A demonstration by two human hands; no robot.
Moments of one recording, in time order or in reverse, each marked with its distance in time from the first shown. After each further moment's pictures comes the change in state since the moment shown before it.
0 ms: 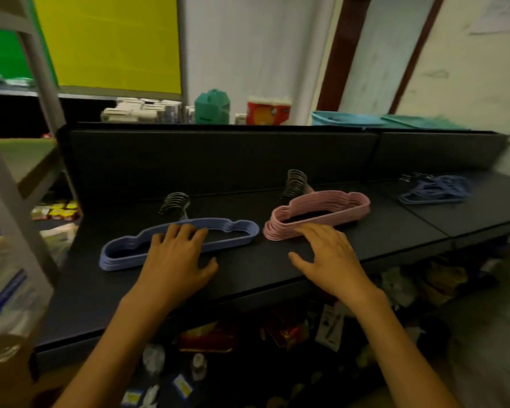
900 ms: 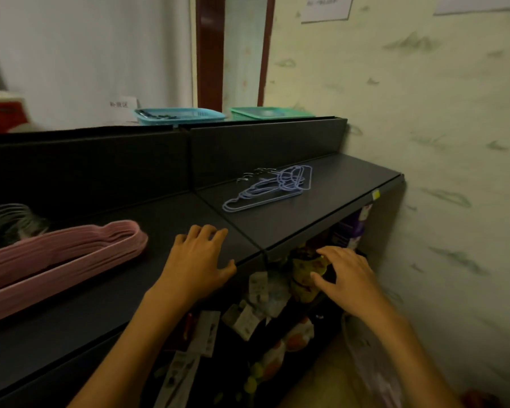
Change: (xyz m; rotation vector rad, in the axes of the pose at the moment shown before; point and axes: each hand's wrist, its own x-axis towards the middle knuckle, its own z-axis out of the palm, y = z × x) left_hand 0.207 0.473 0.091 -0.131 -0.013 0.442; right_hand -0.110 0.486 -0.074 -0.097 0.041 0.422
